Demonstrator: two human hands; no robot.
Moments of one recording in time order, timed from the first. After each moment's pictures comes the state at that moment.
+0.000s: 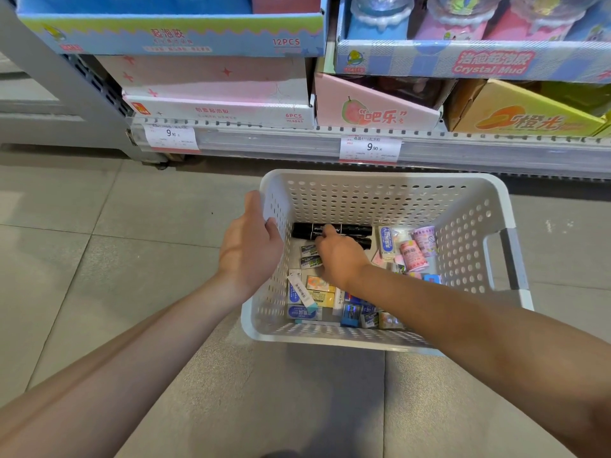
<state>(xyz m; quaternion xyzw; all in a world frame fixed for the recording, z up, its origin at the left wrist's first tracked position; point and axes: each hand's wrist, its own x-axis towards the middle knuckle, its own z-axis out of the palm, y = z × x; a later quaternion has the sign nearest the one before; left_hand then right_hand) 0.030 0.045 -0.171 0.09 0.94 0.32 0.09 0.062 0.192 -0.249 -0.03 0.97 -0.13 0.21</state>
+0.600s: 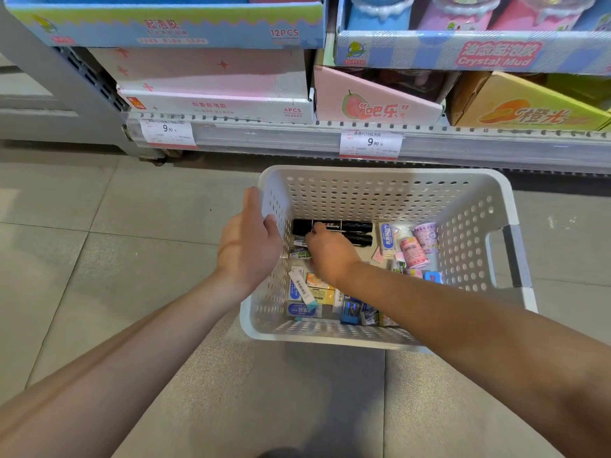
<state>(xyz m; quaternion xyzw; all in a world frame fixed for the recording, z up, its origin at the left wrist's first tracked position) 0.030 0.046 -0.169 0.09 0.94 0.33 0.09 0.053 0.178 -0.256 -0.05 0.97 -0.10 0.20</state>
